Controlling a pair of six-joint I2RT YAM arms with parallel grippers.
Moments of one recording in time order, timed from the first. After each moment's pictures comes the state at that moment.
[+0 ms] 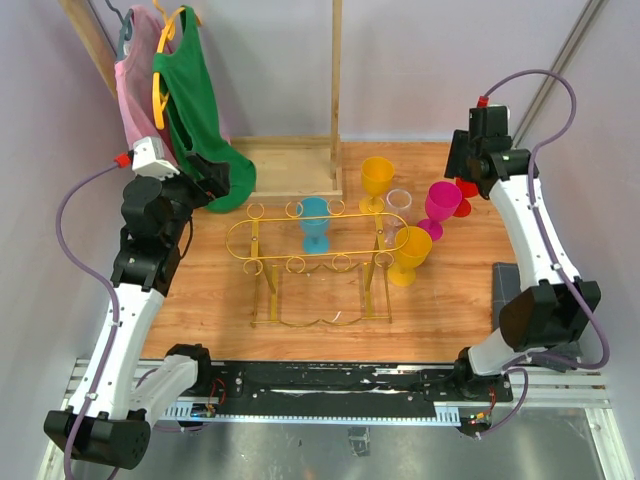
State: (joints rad) left arm -0.13 0.89 1.01 -0.17 -0.08 -0.46; right arm 0.11 1.52 1.62 -0.80 0.31 0.21
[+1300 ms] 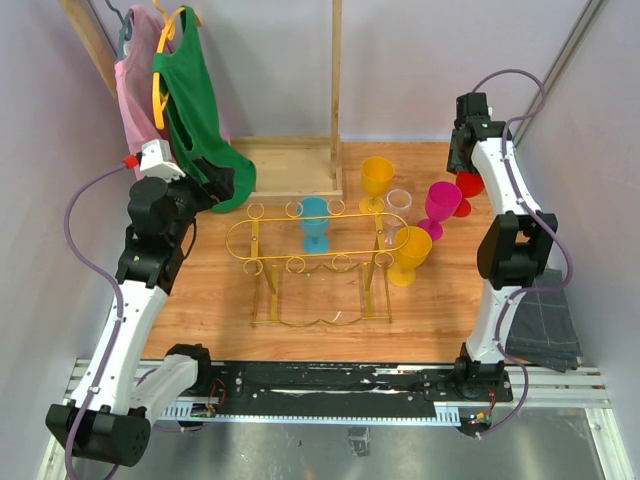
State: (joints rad) left arm -0.13 0.90 0.98 -0.16 -0.05 -0.46; right arm 0.03 2.01 1.99 -0.93 0.34 0.17
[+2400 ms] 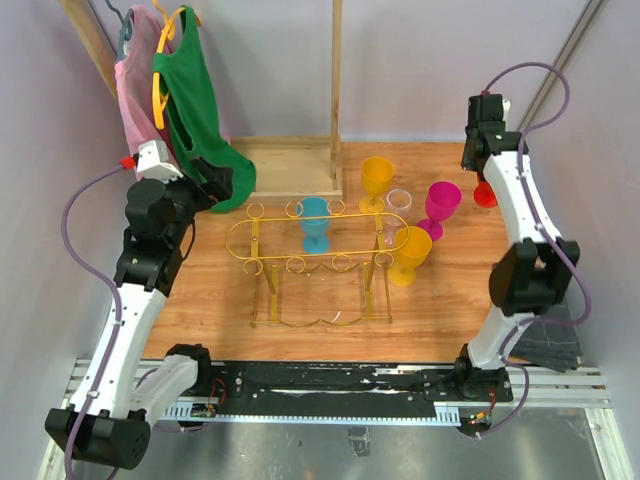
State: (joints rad) left arm -0.13 0.89 0.98 -0.16 -0.06 -0.47; right arm 0.03 1.86 1.84 -0.85 0.40 0.17
